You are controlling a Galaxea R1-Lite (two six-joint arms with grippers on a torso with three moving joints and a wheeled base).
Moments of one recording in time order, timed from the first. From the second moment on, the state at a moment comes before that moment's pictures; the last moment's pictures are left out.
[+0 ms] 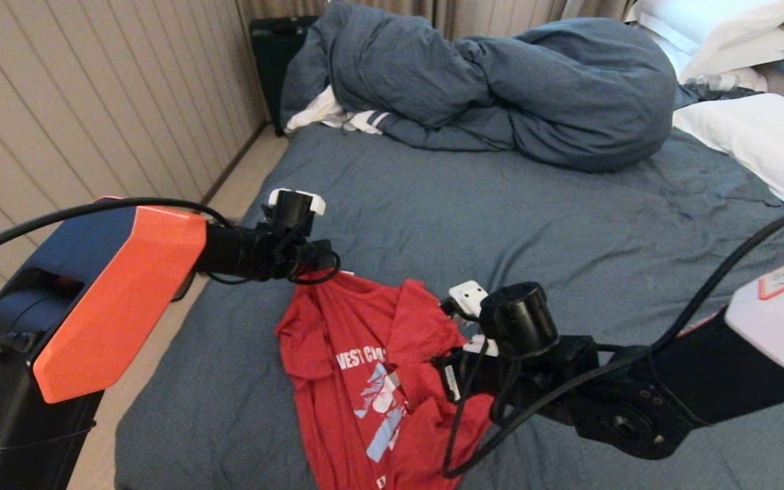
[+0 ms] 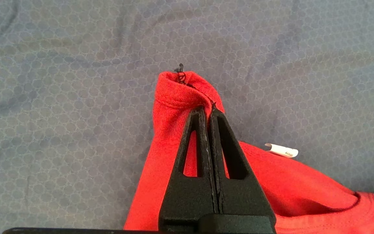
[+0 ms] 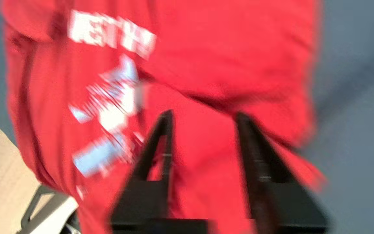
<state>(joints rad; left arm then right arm) -0.41 2.38 -1.80 -0.03 0.27 -0.41 0.69 1.95 -0.85 -0.52 -0.13 0.10</state>
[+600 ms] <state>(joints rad) -0.42 2.38 -1.79 -0.03 0.27 -0.42 0.73 2.17 -1.05 -0.51 -0.14 0.10</state>
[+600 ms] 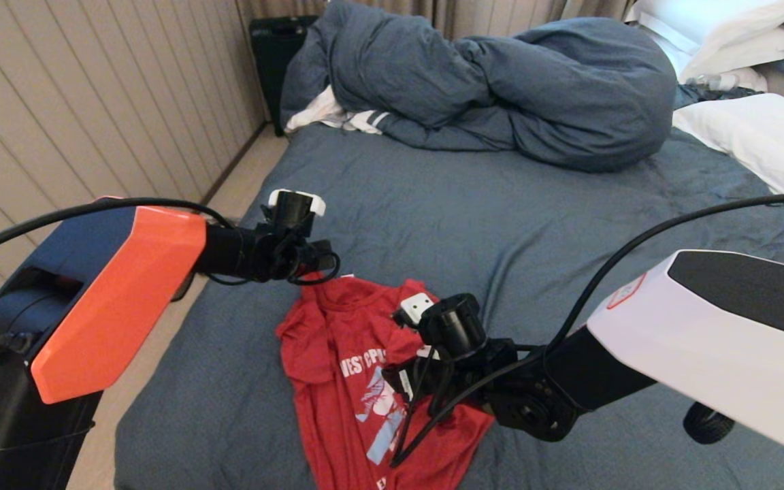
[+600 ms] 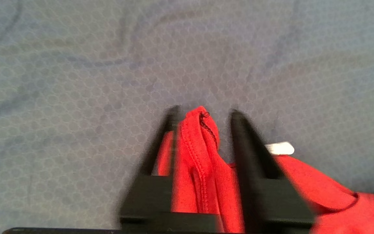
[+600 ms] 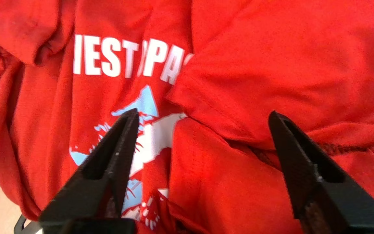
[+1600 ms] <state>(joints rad) -0.41 2.28 -1.76 -0.03 0.27 -0.42 0.73 2.17 -1.01 -0.51 -0.20 0.09</state>
